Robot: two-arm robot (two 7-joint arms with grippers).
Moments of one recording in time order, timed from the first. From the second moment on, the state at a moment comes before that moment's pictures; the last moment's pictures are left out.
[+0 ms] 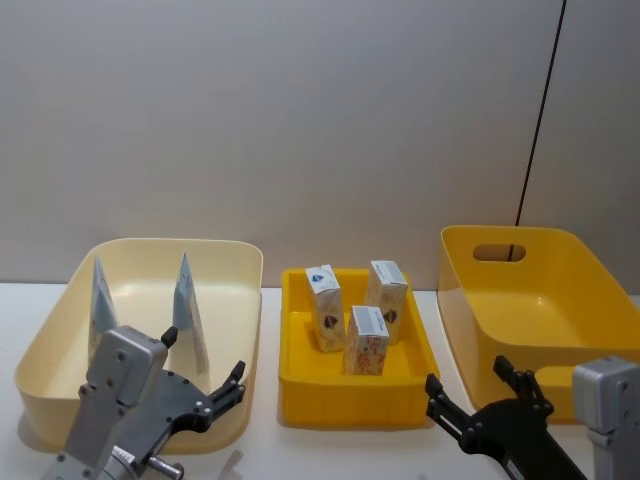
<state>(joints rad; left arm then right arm) -0.24 0.38 0.45 -1.63 -0.20 0.01 -0.01 -0.01 0.34 -0.23 -1.77 0.29 0.03 0.07</state>
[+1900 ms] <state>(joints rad) -0.28 0.34 0.40 -1.59 -0.24 0.09 0.00 -0.01 0.34 -0.23 -1.77 0.29 0.03 0.07</state>
